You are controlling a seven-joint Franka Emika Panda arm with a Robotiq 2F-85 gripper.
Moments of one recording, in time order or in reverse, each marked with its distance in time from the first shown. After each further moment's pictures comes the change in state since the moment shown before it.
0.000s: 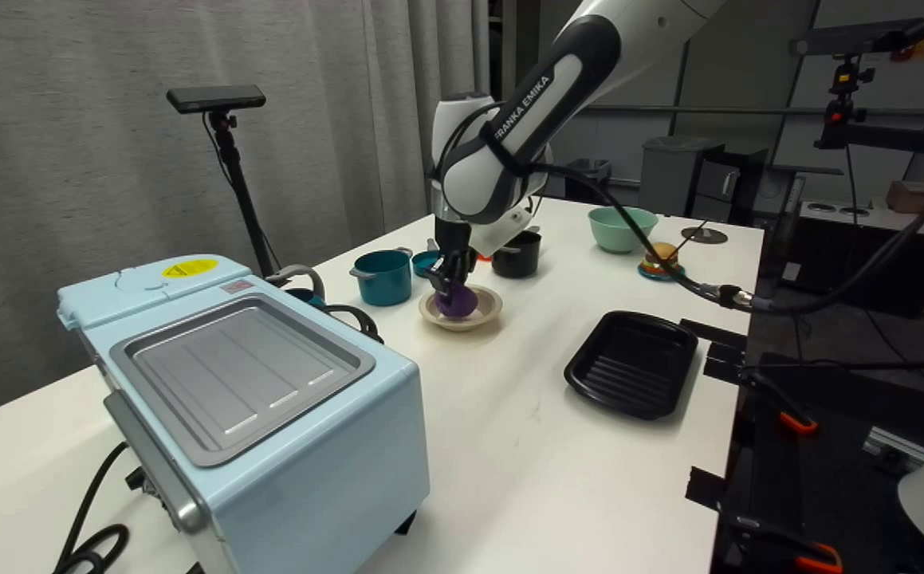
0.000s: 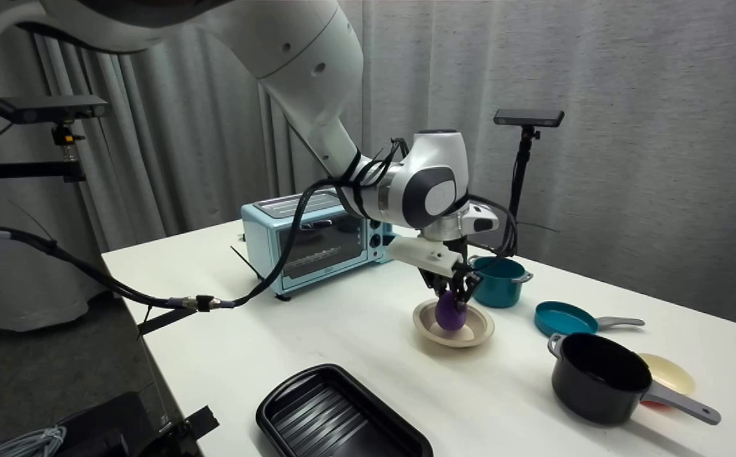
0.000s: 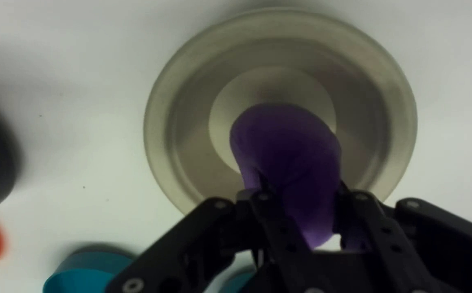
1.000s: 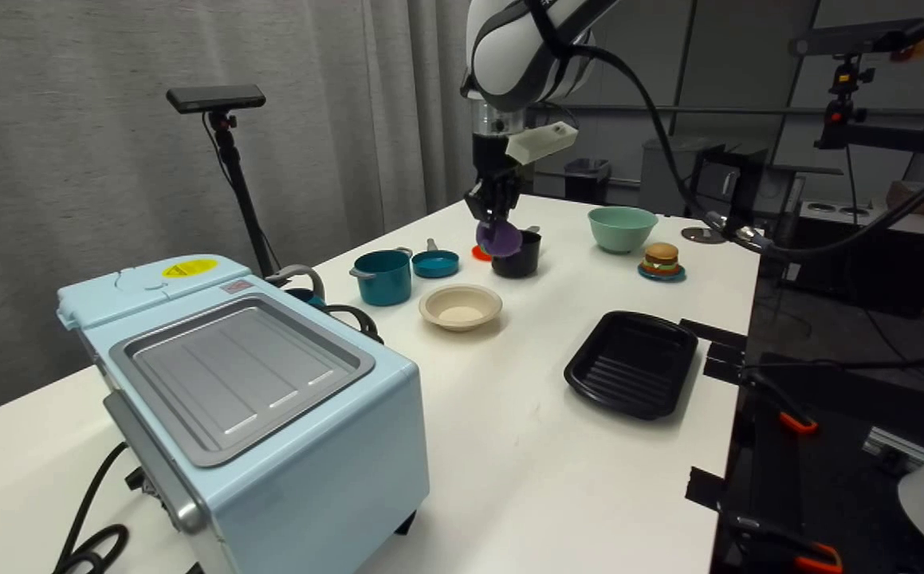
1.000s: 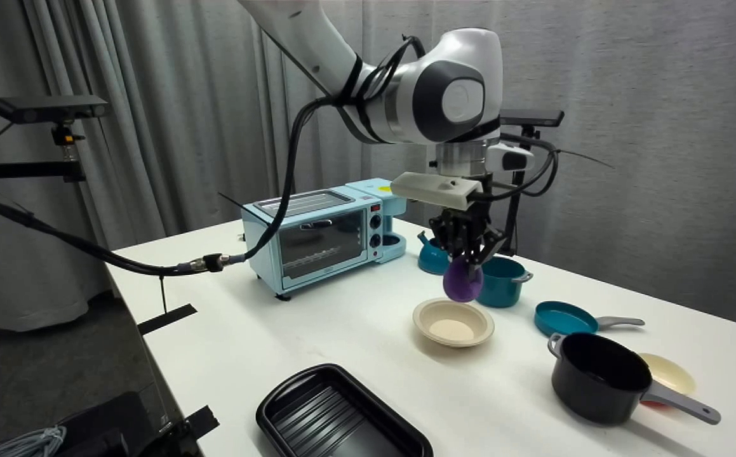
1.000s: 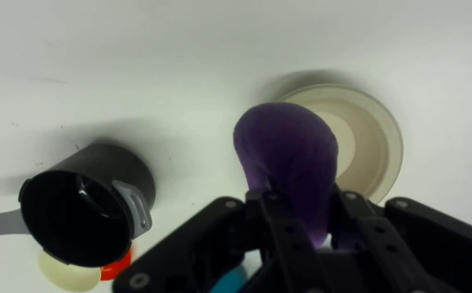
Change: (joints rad) arm -0.048 -0.278 -0.036 -0.080 0.021 -0.314 0.013
